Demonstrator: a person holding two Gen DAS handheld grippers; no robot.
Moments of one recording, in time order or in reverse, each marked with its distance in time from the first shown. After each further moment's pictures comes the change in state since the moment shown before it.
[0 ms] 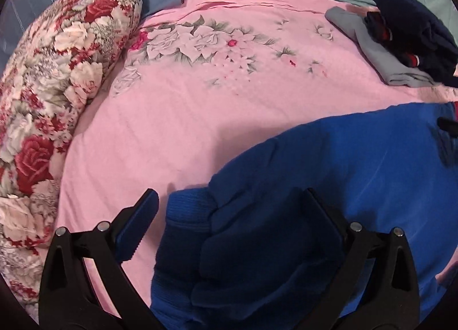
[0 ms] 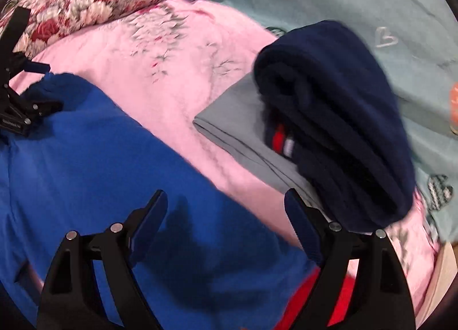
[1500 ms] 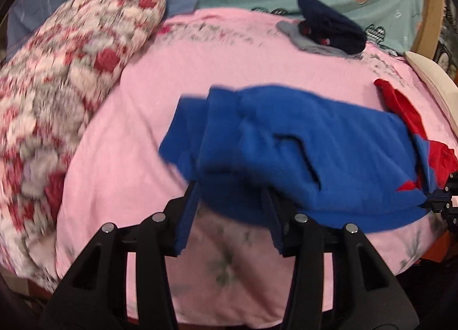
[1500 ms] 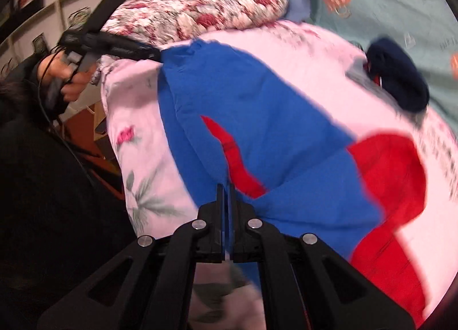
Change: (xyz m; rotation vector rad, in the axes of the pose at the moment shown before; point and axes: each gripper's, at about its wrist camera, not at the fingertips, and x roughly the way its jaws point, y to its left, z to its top) left arm -0.171 0.039 -0.211 -0.032 -0.103 -0.152; right arm -0.198 0.215 -0.204 0.029 -0.159 0.313
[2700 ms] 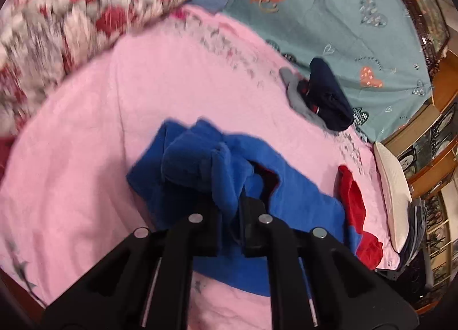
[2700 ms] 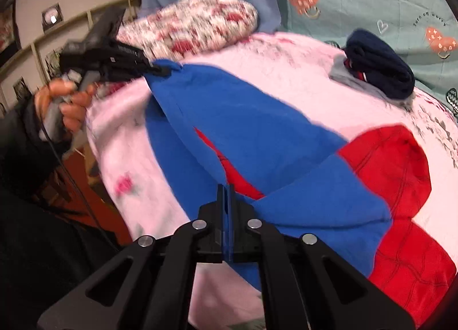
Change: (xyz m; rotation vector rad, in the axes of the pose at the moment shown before) left arm 0.000 0.048 0.045 -0.403 -0.086 -0.313; right arm -0.004 0.018 0.024 0.143 -0.138 -0.043
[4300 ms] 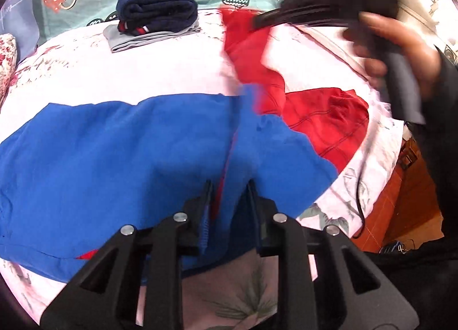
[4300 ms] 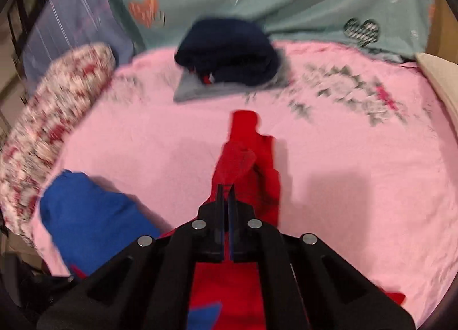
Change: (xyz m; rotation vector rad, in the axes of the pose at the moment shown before) left arm 0.075 -0.212 -0.164 0.731 0.236 -0.178; right arm -0.054 -0.192 0.053 0.507 0.004 -0.348
